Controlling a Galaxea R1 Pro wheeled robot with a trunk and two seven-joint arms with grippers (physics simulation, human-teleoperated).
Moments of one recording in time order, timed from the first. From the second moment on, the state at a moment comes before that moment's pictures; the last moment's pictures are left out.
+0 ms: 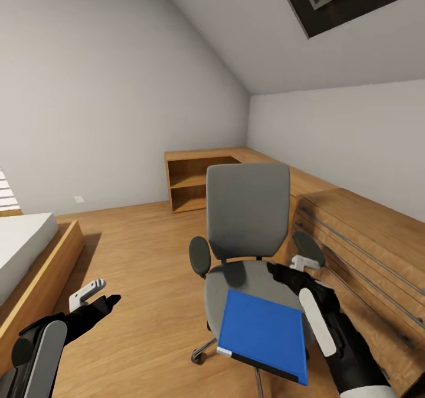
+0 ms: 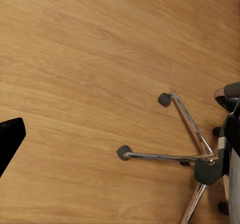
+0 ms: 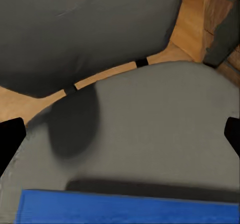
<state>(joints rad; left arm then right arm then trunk) -0.21 -0.01 0.34 -1.61 0.59 0.94 0.32 -0.43 -0.02 0.03 -1.33 -0.45 0.61 -0.27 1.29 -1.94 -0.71</state>
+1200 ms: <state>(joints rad) -0.21 0.00 0.35 -1.60 0.59 0.94 0.32 -0.38 -0.03 -0.04 -1.41 -0.68 0.62 -0.28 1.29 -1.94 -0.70</state>
